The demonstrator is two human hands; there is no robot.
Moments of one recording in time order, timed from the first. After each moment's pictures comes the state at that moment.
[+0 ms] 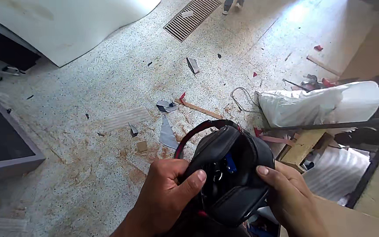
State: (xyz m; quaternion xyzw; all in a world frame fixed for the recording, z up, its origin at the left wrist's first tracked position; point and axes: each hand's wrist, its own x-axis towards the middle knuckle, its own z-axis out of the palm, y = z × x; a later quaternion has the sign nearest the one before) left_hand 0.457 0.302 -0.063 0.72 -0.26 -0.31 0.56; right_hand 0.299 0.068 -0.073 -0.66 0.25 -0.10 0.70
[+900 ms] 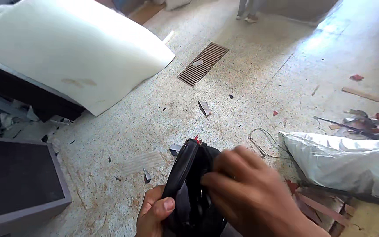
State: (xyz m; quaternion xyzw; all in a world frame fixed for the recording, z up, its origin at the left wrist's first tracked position) left_hand 0.617 0.101 -0.053 0.51 -0.22 -0.26 0.79; right_hand 0.552 -0.148 -0.007 -0.94 -0.08 -0.17 0.27
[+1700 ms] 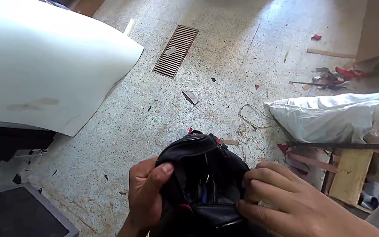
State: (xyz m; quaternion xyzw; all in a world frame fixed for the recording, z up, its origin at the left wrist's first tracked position) left_hand 0.802 0.075 -0.035 0.59 -0.25 -0.26 0.72; right_hand 0.585 -0.154 -0.037 -0.94 -0.13 -0.10 0.30
